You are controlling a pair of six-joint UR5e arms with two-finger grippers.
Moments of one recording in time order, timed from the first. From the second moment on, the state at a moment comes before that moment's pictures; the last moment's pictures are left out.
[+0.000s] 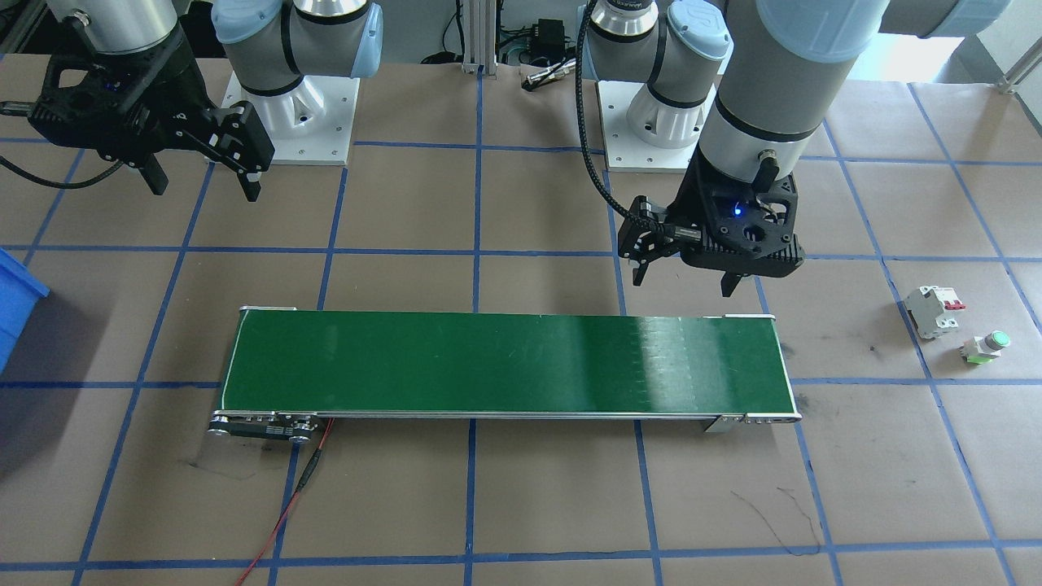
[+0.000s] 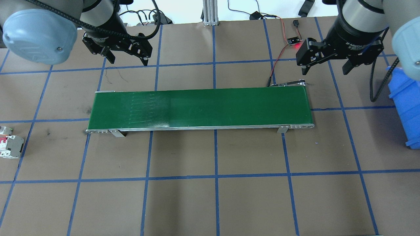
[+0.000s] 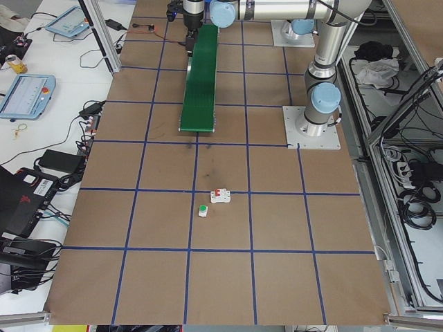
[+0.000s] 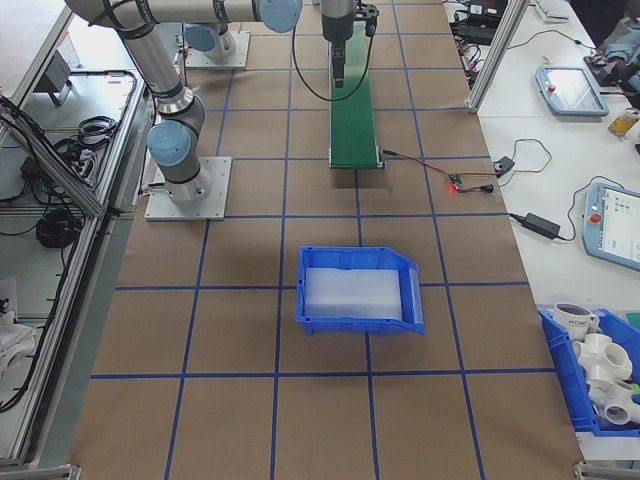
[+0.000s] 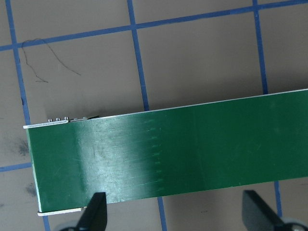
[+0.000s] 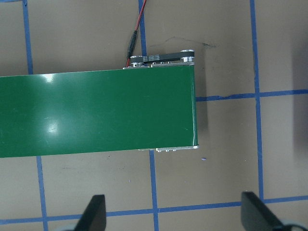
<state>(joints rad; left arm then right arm) -1.62 -1.69 -1.51 -1.40 1.57 0.09 1.53 -1.66 1.63 -1.64 -1.59 0.02</state>
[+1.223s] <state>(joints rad) -1.15 -1.70 -1.51 -1.40 1.57 0.65 1.53 -1.66 1.63 -1.64 -1.59 0.02</state>
